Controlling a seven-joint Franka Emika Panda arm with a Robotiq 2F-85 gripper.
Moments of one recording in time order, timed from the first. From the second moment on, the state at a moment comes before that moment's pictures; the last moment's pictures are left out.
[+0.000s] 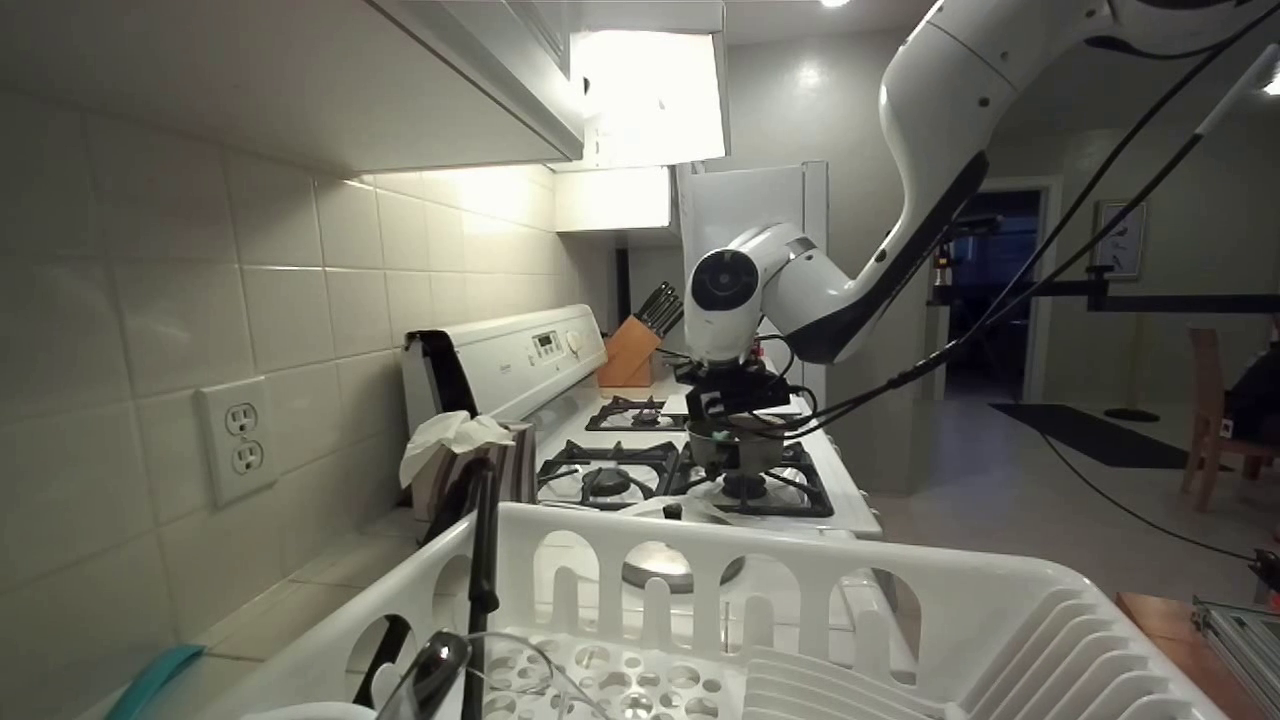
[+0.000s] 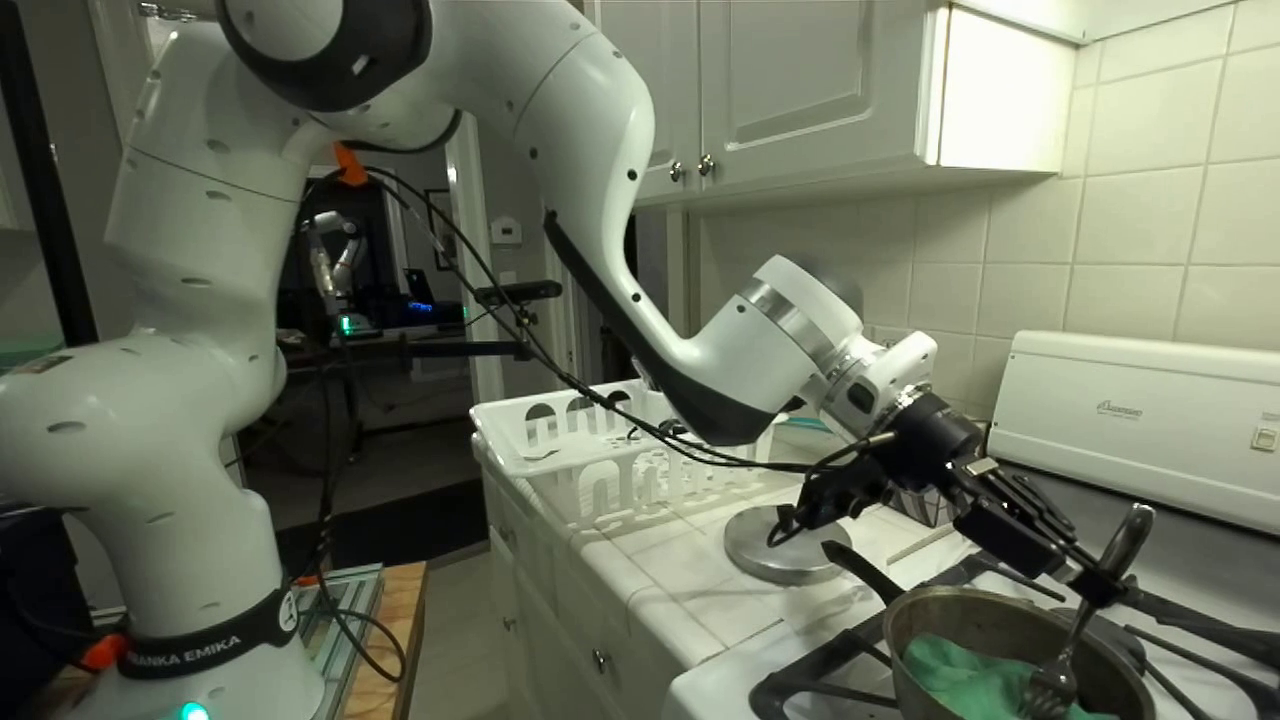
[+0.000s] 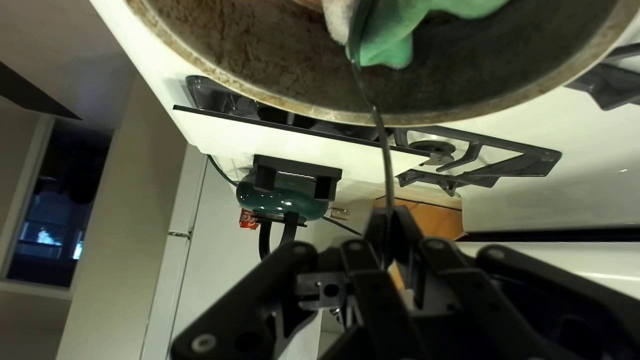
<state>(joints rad) -0.11 0.41 -0.12 -1.92 -1.57 2.36 2.02</state>
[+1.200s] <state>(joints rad) -0.05 0.19 -0.05 -2.13 -1.53 2.19 2.04</state>
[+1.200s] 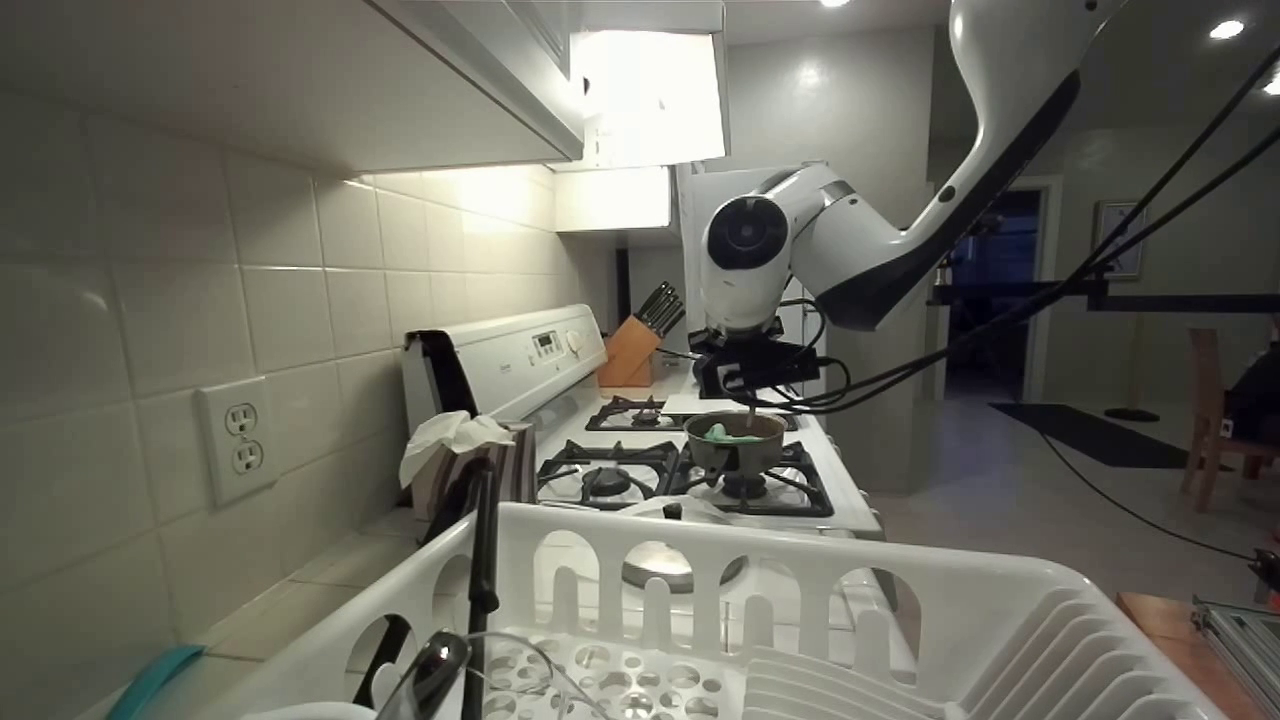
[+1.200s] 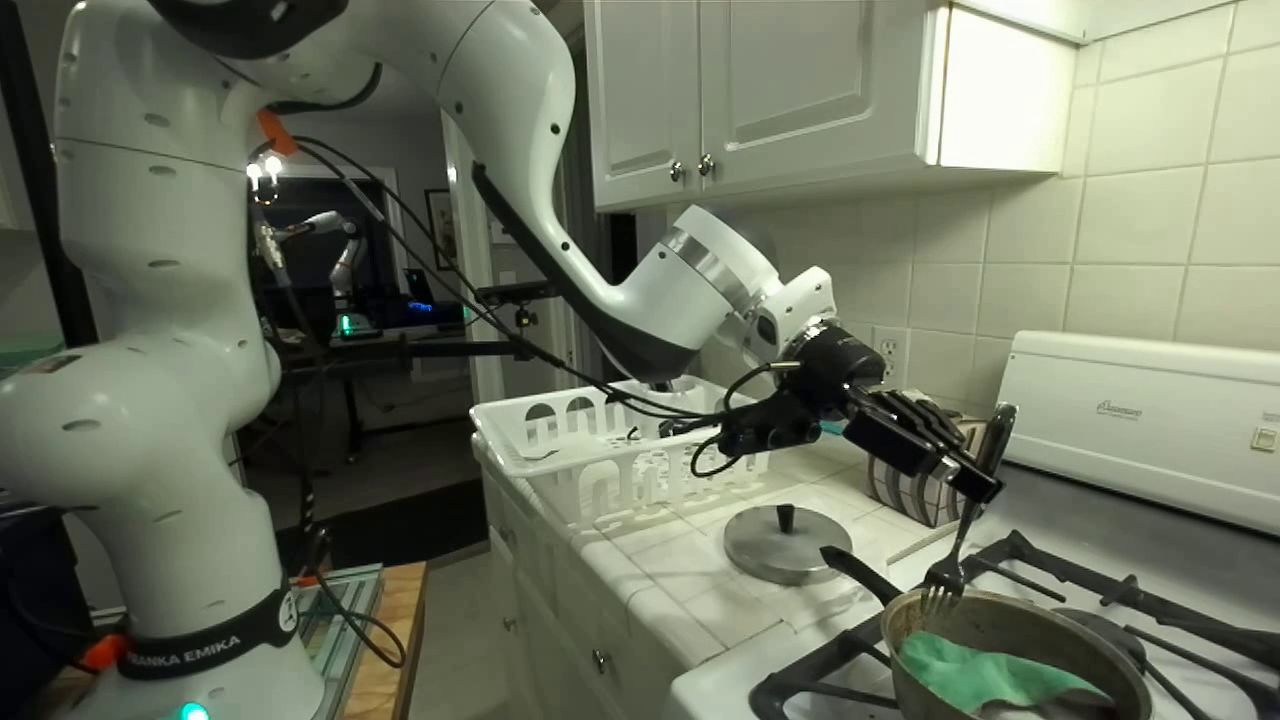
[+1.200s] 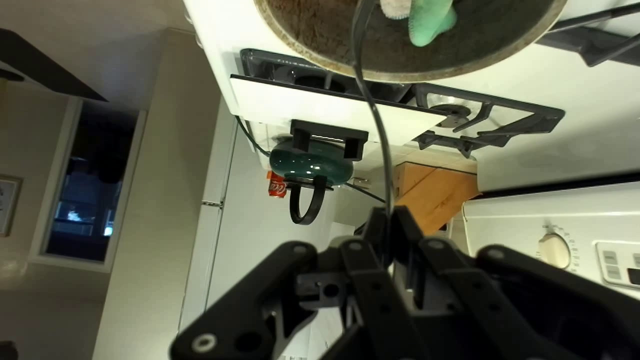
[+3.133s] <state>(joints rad) -0.05 0.08 -0.03 -2.11 -1.56 2.26 2.08</state>
